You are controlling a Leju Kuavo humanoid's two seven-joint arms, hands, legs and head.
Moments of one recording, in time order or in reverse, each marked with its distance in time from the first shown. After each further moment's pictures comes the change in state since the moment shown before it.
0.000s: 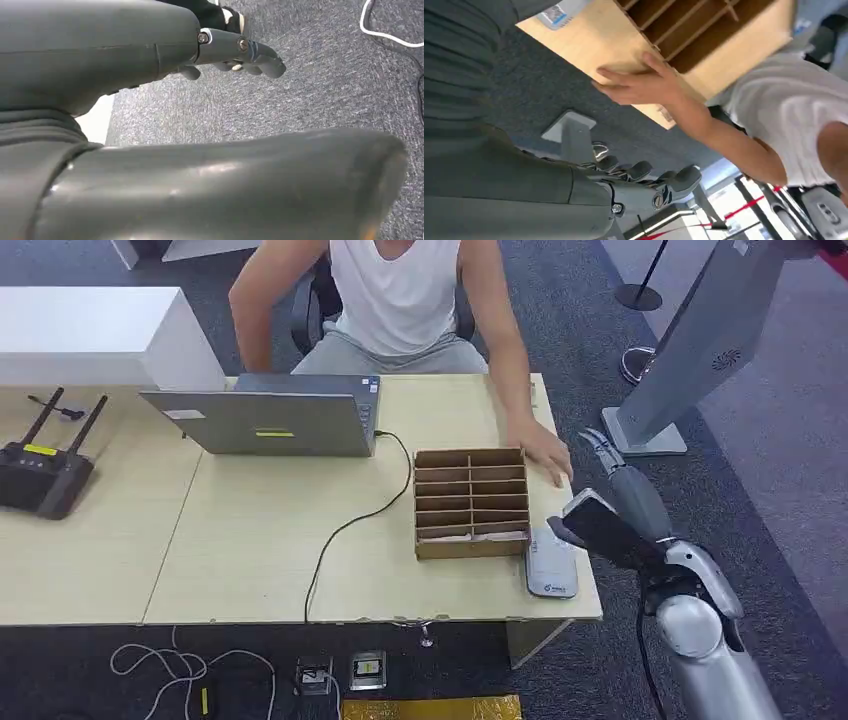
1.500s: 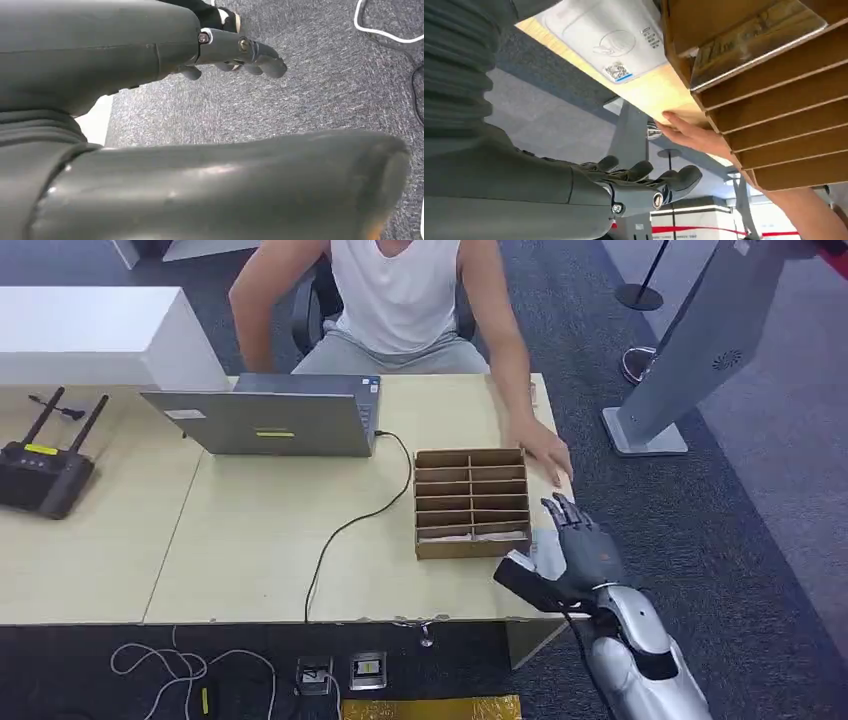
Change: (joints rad) left arm -0.008 -0.010 0.000 0.000 -0.019 -0.006 0.006; right arm 0.054 0.073 0.139 0.256 0.420 -0.208 0.066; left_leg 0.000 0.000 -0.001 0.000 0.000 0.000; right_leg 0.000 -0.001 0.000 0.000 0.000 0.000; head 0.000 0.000
